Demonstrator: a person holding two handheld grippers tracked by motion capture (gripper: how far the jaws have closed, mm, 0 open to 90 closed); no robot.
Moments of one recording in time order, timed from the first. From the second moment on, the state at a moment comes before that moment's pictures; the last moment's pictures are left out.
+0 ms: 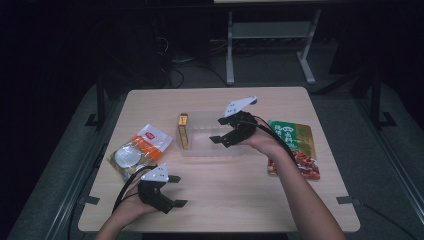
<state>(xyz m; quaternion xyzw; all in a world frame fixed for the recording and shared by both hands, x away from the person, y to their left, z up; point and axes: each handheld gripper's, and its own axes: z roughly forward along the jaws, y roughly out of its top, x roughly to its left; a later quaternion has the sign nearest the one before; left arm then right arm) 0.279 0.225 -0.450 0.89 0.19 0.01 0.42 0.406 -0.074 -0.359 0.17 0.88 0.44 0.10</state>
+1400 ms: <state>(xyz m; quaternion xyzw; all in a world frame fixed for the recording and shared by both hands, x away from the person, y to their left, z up) 0.279 0.222 -0.450 0.89 0.19 0.02 0.40 0.359 -0.263 -0.426 0.37 0.84 0.36 0.18</state>
